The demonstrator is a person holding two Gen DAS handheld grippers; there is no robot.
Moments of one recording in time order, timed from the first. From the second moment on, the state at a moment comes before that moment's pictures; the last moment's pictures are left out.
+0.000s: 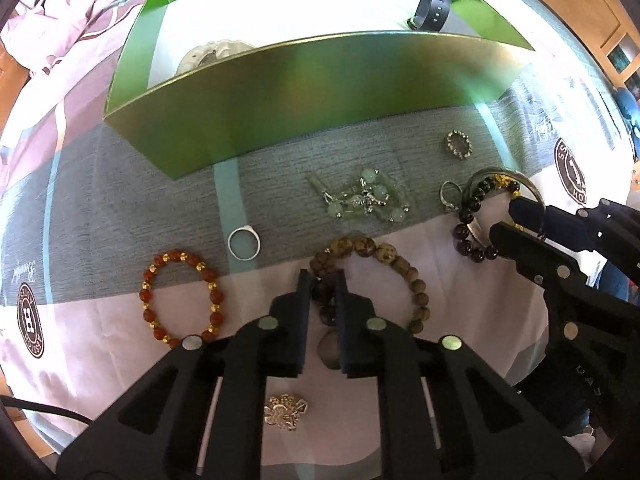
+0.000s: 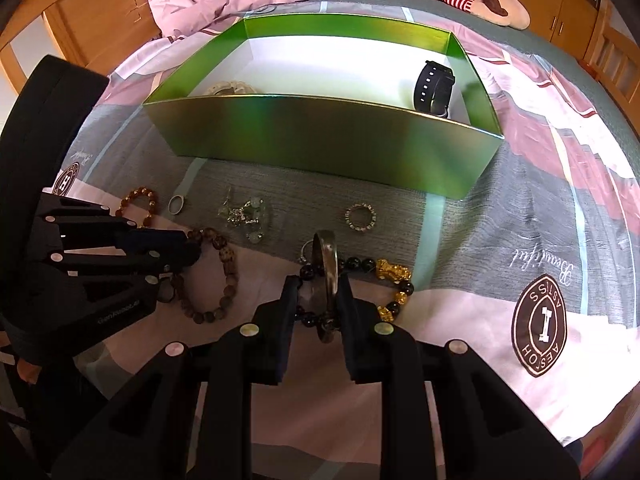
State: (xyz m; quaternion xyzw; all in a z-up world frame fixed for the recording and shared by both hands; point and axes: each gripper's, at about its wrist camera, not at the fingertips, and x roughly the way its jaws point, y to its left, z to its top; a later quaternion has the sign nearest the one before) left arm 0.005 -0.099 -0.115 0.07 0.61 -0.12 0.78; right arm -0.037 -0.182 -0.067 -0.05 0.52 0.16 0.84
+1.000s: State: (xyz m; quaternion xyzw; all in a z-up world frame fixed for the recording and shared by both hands) left arm 0.009 -0.035 -0.060 -0.04 0.56 -0.13 0.82; right arm -0.046 -0.201 -0.014 -0.02 0.45 0.16 0.88
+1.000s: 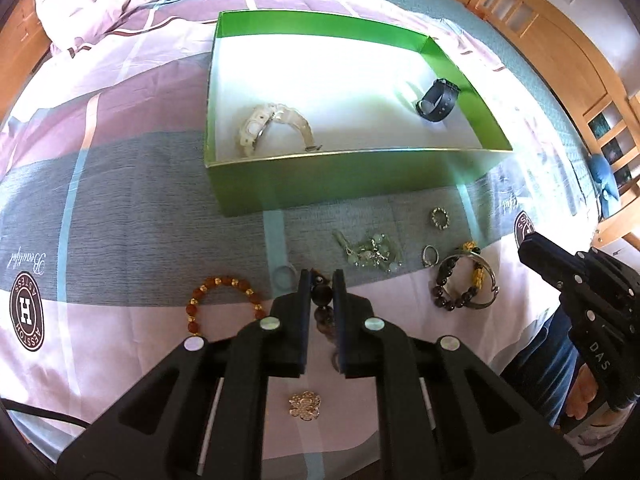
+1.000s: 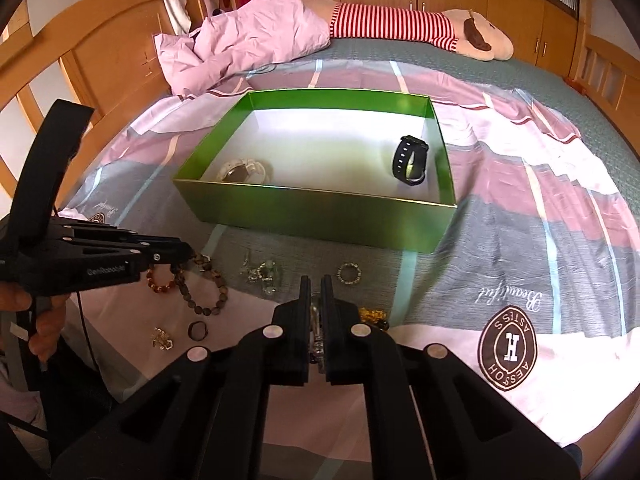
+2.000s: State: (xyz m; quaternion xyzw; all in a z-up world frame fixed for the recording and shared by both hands) left arm 0.013 -0.044 -0.078 -0.02 0.58 -0.13 0.80; right arm -0.031 -0.216 -0.051 -0.01 0.50 0.12 0.85
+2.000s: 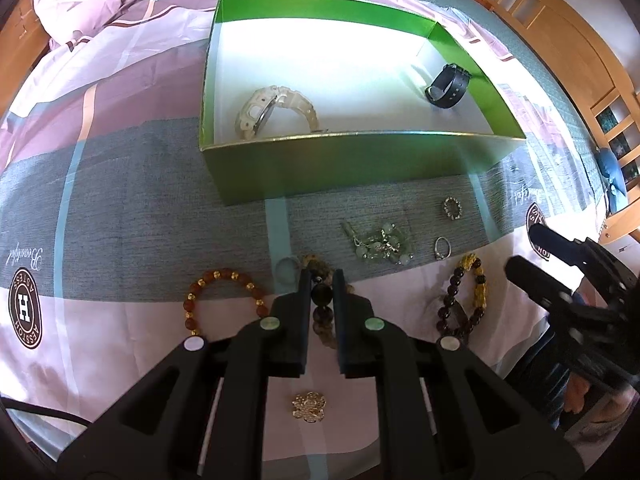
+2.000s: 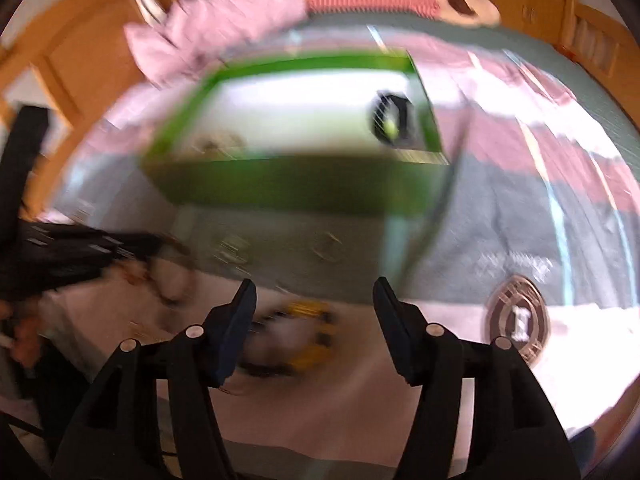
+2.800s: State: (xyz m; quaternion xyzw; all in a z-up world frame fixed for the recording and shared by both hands) left arm 0.024 -0.031 -0.105 -0.06 0.61 -0.12 0.78; right arm -0.040 -0.197 -0.093 -0.03 0.55 0.17 0.82
